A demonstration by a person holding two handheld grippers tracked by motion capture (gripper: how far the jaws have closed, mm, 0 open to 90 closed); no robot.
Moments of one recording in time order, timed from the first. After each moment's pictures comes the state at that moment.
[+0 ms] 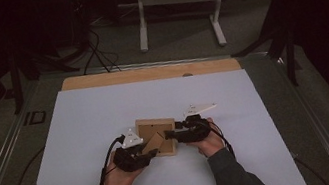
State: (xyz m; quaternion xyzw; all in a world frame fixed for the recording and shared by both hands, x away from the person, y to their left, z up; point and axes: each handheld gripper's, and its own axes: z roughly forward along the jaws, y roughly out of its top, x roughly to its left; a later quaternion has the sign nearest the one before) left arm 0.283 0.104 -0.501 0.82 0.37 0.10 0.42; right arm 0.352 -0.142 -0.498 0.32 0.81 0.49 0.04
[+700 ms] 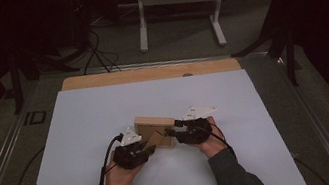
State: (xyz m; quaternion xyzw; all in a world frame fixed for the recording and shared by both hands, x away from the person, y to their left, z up) left arm 0.291 0.106 -0.507 0.81 0.38 0.11 0.43; right arm 0.340 -0.138 -0.486 0.28 0.82 0.48 0.12
